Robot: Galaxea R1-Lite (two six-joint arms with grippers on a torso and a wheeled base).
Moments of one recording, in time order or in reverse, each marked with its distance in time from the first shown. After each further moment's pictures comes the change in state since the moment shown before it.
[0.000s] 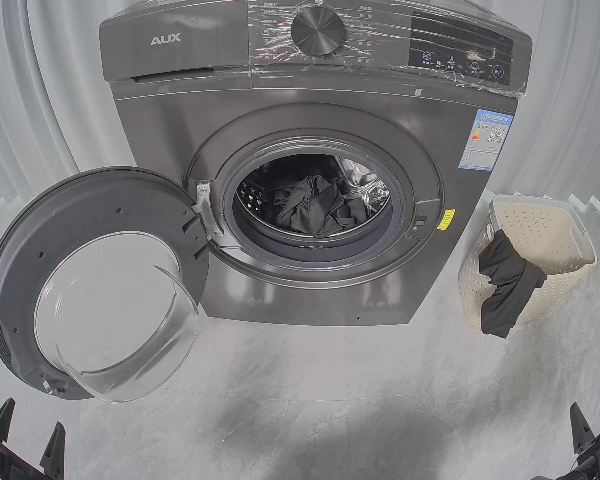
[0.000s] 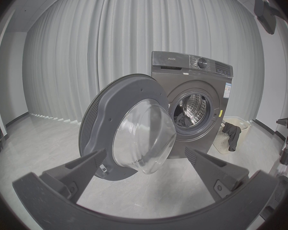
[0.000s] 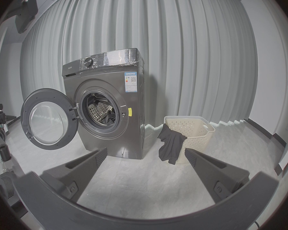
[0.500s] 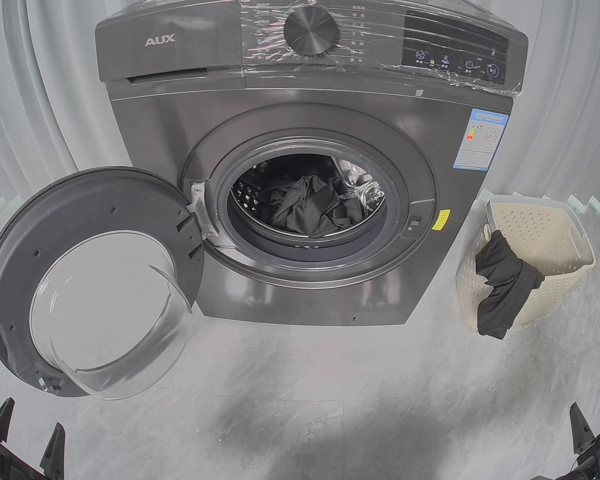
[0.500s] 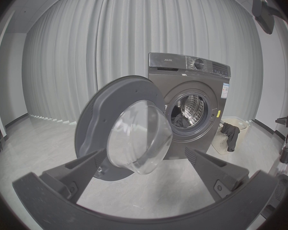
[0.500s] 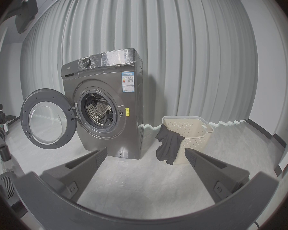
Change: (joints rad) left arm -0.003 -0.015 0.000 0.000 -0.006 0.007; right arm 0.000 0.001 0.000 0.000 0.000 0.000
